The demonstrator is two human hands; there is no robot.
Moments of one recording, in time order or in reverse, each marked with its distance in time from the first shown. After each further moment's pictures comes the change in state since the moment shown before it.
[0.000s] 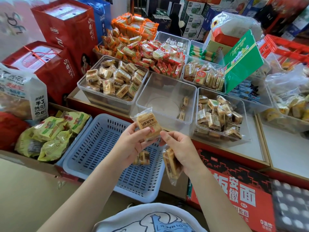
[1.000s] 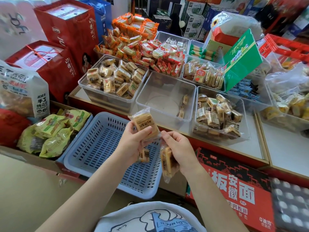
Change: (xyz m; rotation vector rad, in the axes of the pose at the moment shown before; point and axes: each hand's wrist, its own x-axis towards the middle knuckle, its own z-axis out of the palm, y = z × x) left_hand -0.004 -0.016 0.008 0.106 0.176 0.028; right_hand -0.008 0.014 0.002 0.033 0.018 0.009
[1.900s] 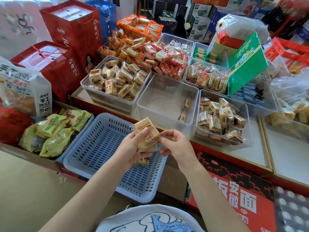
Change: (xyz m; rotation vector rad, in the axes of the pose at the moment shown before) left_hand 0.011 -0.013 -0.006 0.107 0.055 -0.167; right_hand 0.027 -0.001 -0.009 0.043 -0.066 -0.062
